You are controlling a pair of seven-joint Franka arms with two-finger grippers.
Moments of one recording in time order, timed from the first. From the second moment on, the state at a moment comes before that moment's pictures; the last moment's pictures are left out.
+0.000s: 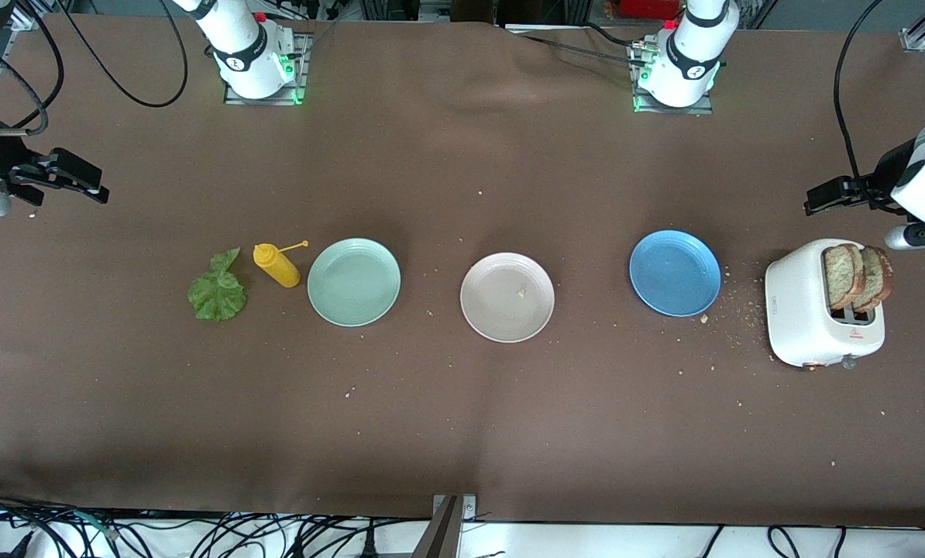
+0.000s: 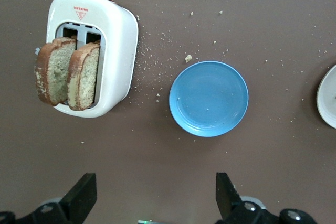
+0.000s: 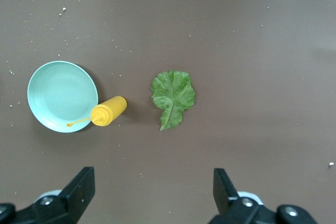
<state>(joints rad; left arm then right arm) 0.00 0.07 0.04 -1.62 0.02 1.53 -0.07 0.03 0.01 -0.06 -1.64 0.03 1.64 -0.06</state>
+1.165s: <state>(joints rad) 0.19 0.31 0.05 -1.61 0.02 1.60 0.07 0.03 0.02 -0.06 -1.64 0.03 1.60 -0.07</state>
